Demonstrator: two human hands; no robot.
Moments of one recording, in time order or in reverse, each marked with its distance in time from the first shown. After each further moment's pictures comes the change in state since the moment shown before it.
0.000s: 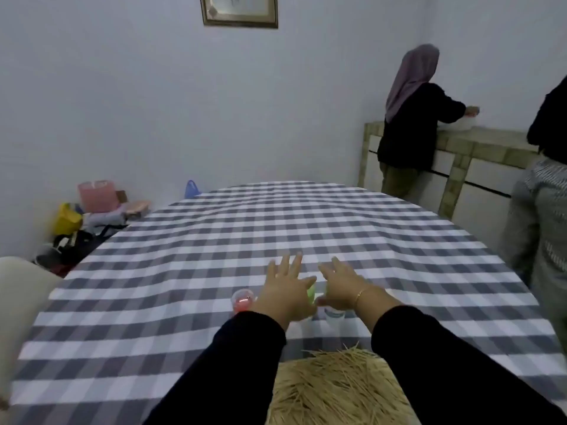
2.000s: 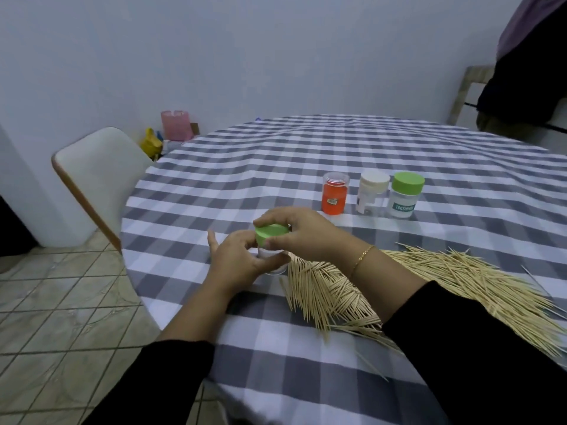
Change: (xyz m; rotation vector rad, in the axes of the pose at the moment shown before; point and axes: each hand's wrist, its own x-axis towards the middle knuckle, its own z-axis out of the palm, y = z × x) left_hand -0.164 -0.149 0.193 -0.710 0.633 -0.300; right_hand -0.081 -0.185 0.130 0.540 -0.009 -0.737
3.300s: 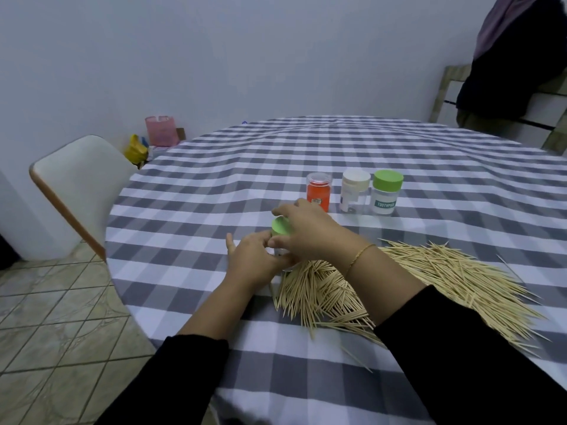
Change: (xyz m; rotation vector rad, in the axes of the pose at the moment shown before) left_hand 0.009 0.035 0.027 -0.026 -0.107 -0.072; right_hand -0.009 0.007 -0.014 -0.438 0.091 0.166
